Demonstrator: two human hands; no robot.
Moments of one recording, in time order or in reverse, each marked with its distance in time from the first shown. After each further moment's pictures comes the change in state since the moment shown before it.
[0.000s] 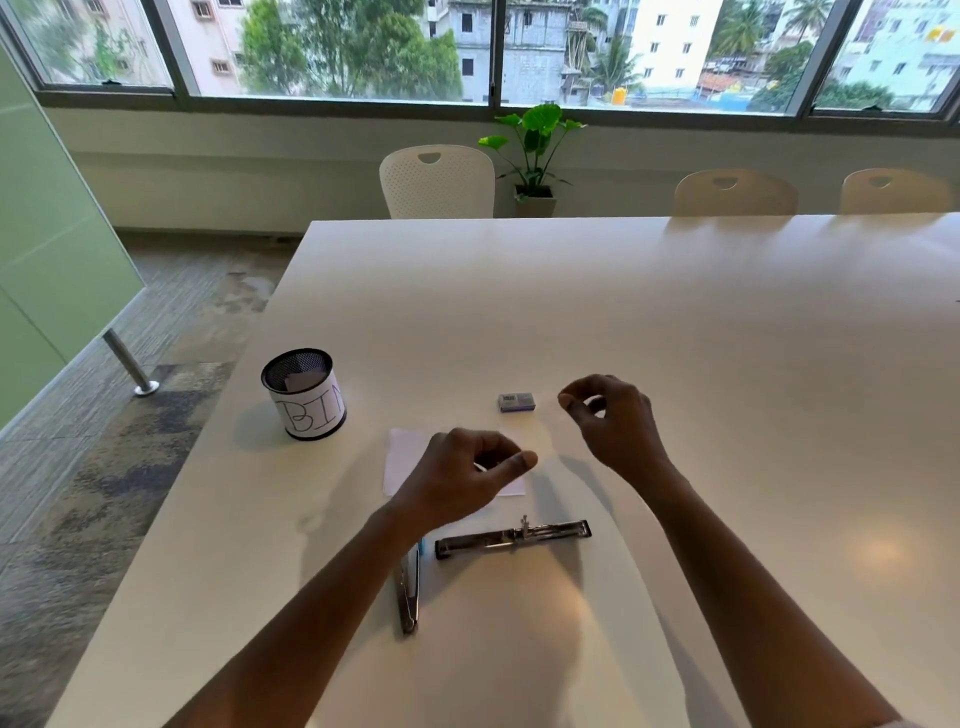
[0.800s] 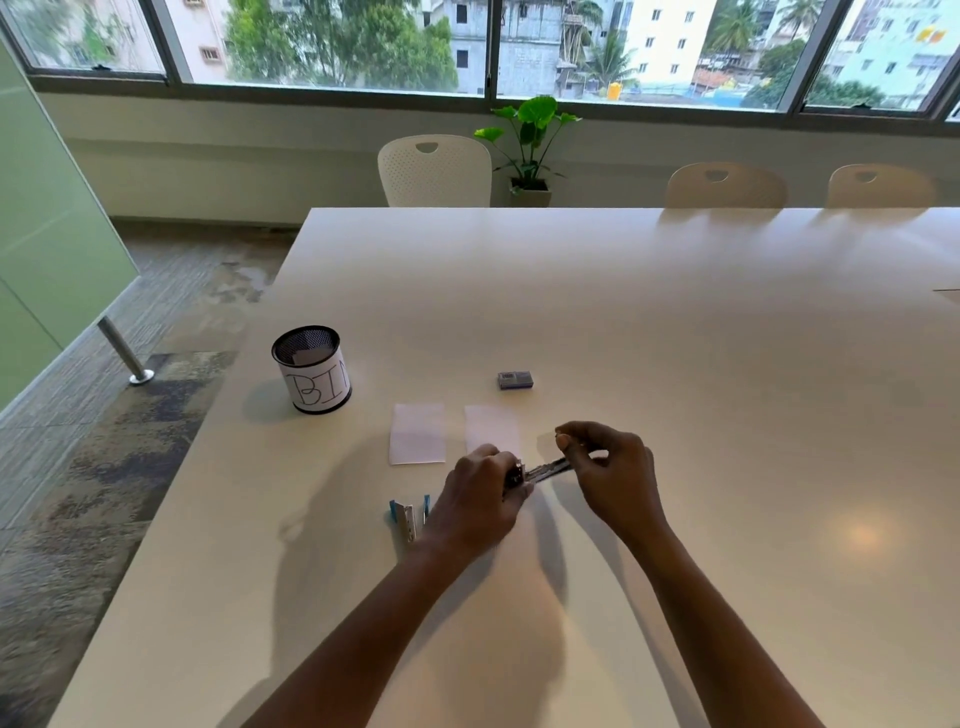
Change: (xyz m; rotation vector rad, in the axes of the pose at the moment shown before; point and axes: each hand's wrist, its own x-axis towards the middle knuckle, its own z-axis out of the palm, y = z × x) left_hand -0.043 -0.009 0.055 0.256 0.155 0.070; right_hand -0.095 -0.002 0.011 0.192 0.070 0.096
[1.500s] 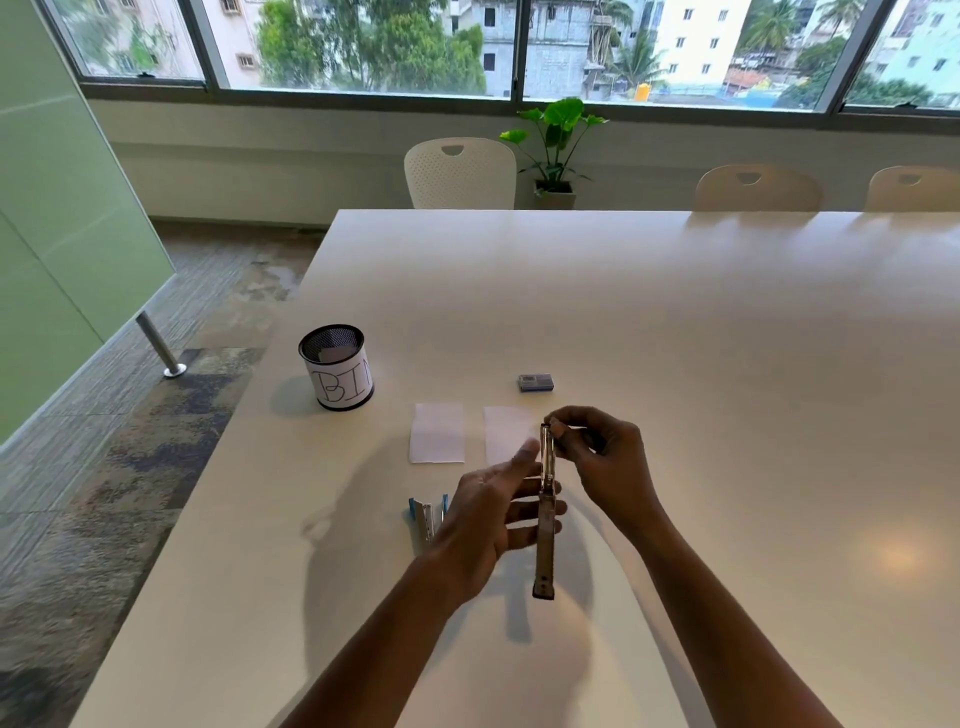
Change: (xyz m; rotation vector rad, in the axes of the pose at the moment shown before) left_hand -0.023 0.029 -0.027 -1.243 -0.169 -0.618; right_hand 0.014 -0.012 0.018 0.320 -0.140 -0.069
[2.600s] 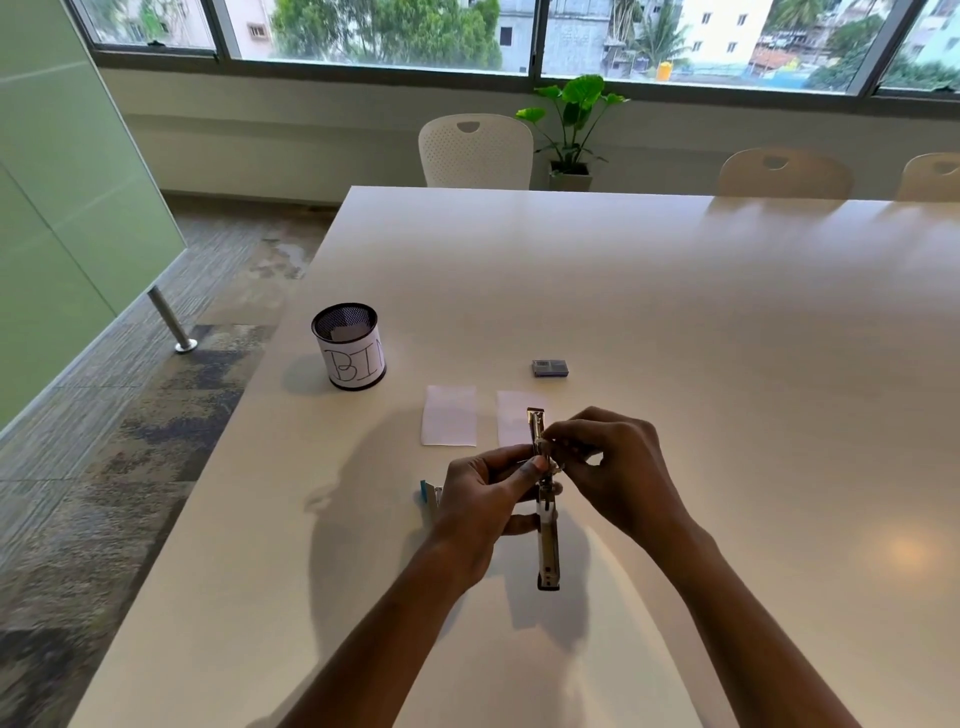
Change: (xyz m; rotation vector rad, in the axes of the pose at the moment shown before) left_hand -0.006 -0.006 -0.014 -0.003 0.094 0.171; right_hand -0.022 -0.043 -0.001 -0.547 -0.218 -0.280
